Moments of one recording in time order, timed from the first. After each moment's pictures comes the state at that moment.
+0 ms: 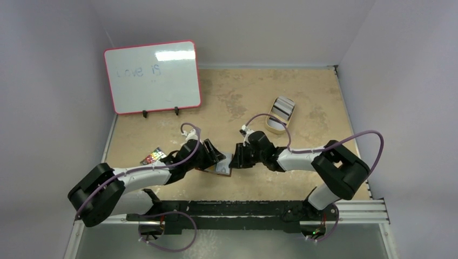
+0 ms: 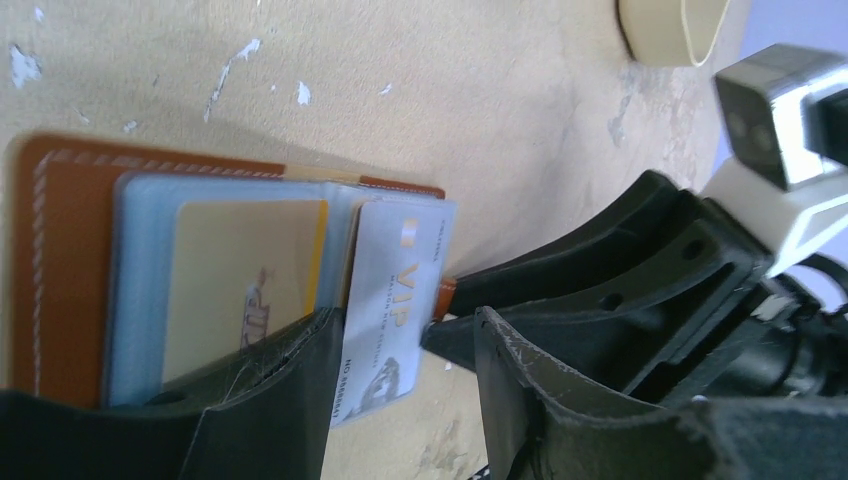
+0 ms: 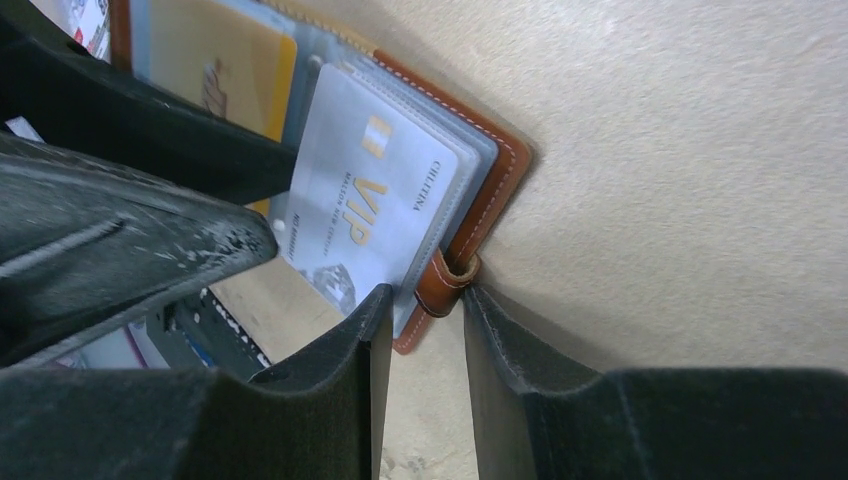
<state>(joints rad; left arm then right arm) -0.80 1.26 0.36 0.26 -0.05 -1.14 0.79 1.55 0.57 0.24 -0.27 0.72</state>
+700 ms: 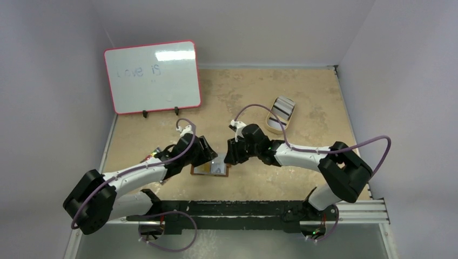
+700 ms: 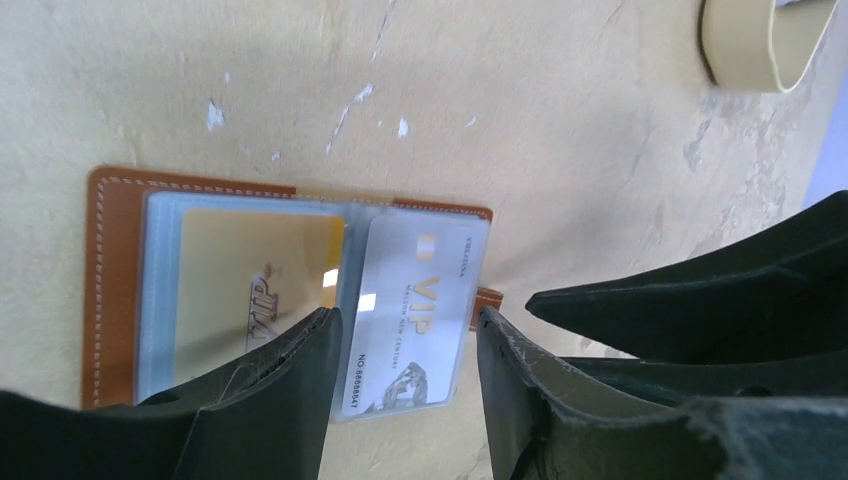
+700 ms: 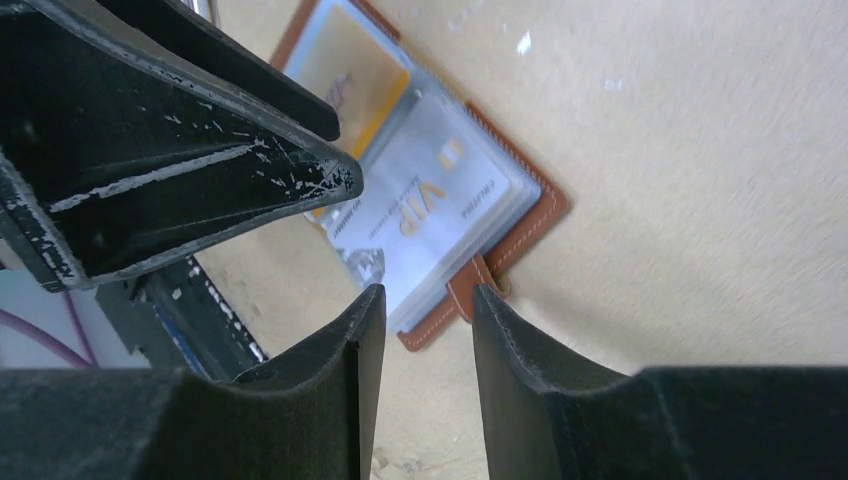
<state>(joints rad) -0.72 1.17 0.44 -0.01 -0.07 -1.03 0.84 1.52 0.69 0.10 -0.27 0.51</state>
